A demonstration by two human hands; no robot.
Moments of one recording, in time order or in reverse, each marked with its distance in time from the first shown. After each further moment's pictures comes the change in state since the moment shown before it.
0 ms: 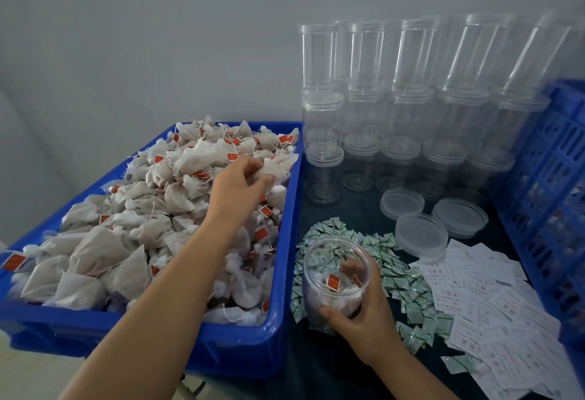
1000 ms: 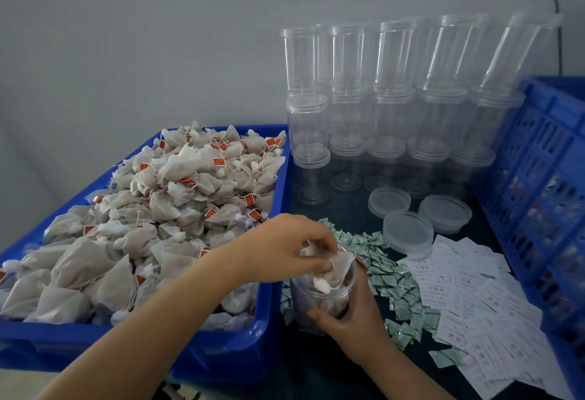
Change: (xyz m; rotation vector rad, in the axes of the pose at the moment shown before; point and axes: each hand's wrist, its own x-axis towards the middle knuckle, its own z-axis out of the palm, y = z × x) left_hand -0.057 0.067 0.003 0.164 -0.842 0.575; right_hand 0.001 -0.004 -0.001 0.028 -0.005 0.072
